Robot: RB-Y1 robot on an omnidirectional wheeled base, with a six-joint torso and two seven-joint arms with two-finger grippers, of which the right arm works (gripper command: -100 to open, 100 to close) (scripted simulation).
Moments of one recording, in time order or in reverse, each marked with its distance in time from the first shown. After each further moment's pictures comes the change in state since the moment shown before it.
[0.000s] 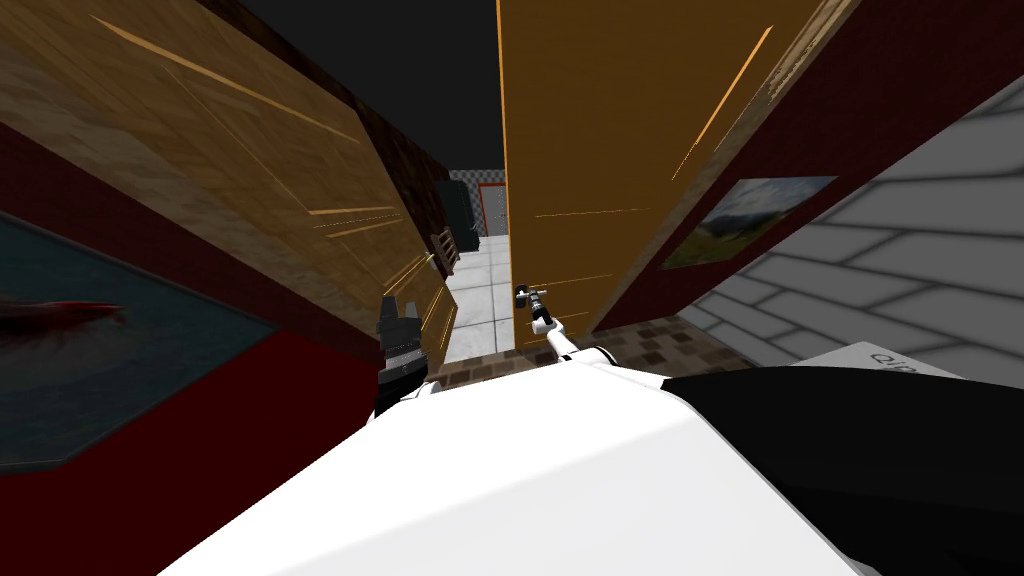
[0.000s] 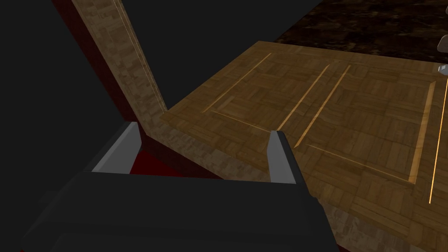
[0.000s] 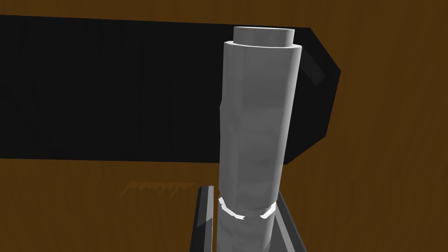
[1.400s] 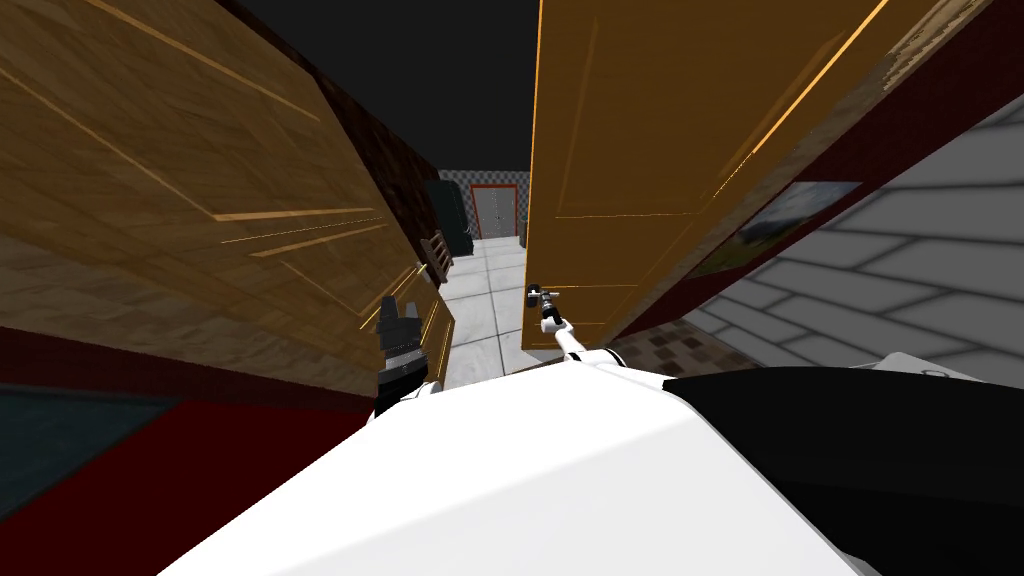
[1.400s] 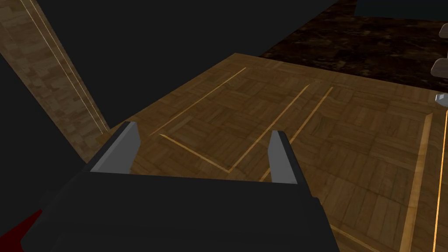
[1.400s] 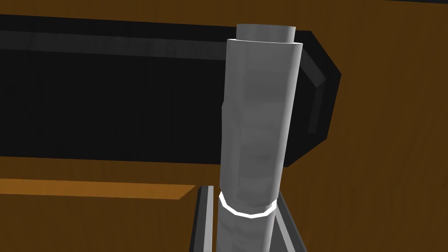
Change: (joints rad) arm 0.020 -0.052 -0.111 0.009 -0.037 0.007 0.029
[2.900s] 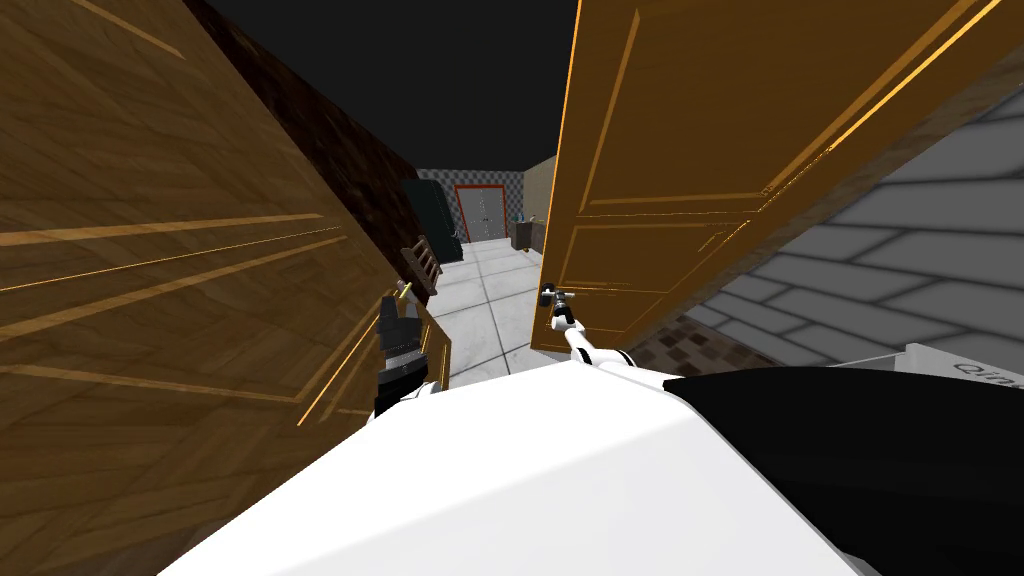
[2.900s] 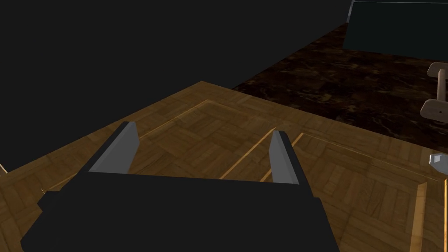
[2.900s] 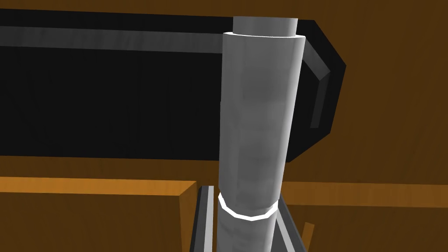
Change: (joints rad) arm 0.003 -0.064 -0.148 0.028 -0.046 -0.005 0.042
